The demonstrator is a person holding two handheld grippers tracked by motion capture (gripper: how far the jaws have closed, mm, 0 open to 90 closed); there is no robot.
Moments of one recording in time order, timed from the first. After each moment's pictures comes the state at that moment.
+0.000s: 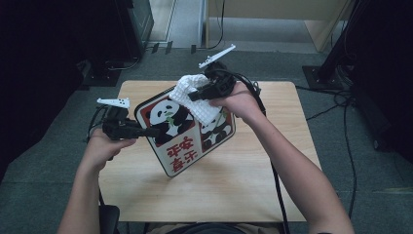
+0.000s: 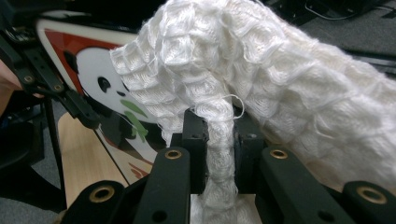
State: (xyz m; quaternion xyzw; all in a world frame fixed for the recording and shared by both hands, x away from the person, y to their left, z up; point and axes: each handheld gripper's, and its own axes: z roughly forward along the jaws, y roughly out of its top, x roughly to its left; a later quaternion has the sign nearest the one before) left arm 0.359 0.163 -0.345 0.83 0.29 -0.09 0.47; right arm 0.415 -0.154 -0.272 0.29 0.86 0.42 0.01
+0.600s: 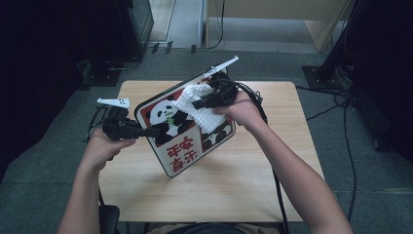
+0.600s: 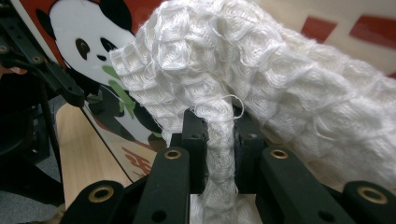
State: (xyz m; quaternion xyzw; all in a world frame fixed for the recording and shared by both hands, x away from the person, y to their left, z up) left arm 0.359 0.163 -0.345 0.83 0.29 -0.09 0.47; right arm 0.412 -0.164 -0.302 0.30 0.86 0.42 0.00
